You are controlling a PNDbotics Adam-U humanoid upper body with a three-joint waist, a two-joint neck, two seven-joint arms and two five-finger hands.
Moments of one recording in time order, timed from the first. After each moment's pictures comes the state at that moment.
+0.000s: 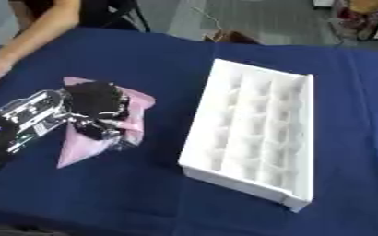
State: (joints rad) left arm -0.13 0.89 -0.22 -1.65 -1.05 -0.40 -0.16; right arm -0.10 -0.32 -0.33 -1.82 0.41 -0.07 0.29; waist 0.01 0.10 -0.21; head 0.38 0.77
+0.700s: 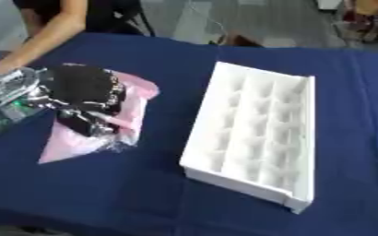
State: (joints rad) left arm -0.08 1.13 -0.12 -1.97 -0.61 -0.48 -0.24; right arm -0.09 -0.32 -0.34 -1.82 0.42 -0.06 0.28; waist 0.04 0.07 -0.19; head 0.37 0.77
